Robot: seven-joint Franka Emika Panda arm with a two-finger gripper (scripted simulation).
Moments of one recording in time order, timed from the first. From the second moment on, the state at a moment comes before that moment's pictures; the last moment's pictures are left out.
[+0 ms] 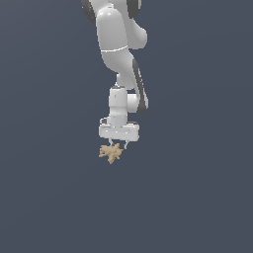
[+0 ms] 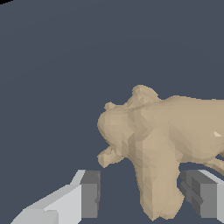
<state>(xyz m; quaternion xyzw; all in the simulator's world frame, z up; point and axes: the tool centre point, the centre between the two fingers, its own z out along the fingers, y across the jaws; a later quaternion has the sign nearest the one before) -0.023 -0.040 0.039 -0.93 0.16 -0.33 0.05</state>
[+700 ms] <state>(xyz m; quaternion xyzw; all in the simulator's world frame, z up) -0.009 -0.026 0.043 -0.93 0.16 -0.33 0.05</state>
